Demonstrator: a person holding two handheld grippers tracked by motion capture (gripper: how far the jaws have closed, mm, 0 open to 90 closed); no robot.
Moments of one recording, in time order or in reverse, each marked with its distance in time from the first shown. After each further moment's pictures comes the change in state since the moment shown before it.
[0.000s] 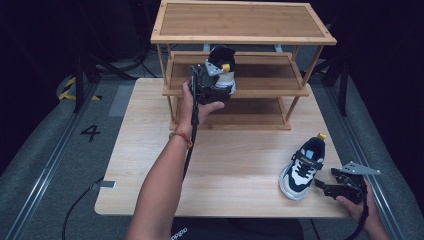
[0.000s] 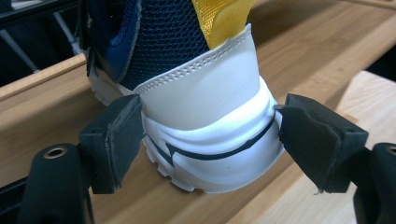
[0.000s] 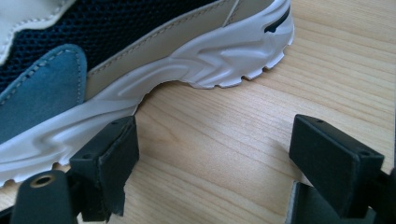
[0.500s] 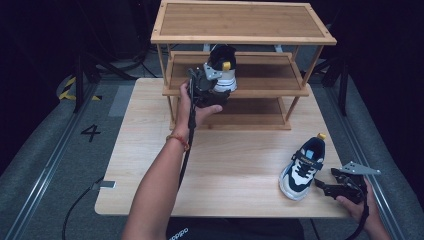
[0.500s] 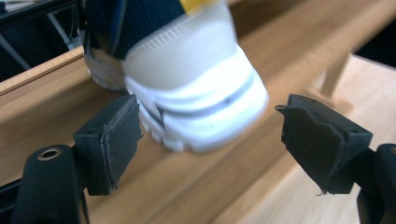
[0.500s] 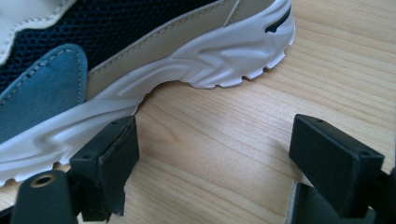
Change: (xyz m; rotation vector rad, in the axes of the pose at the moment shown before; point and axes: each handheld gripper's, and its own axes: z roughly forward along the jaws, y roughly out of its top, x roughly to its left) left arm -0.002 -0.016 -0.019 0.011 -0.038 0.052; right arm 0.000 0.000 0.000 0.001 0.007 -0.001
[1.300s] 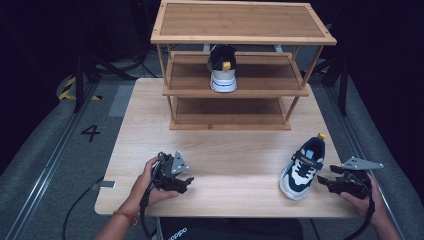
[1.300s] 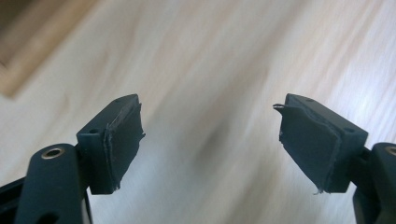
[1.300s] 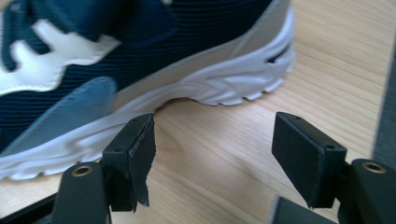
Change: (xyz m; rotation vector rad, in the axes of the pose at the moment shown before) left arm -0.043 -0.216 -0.081 0.327 -0.192 0.216; right arm -0.002 0.020 -0.012 0.036 0.044 -0.087
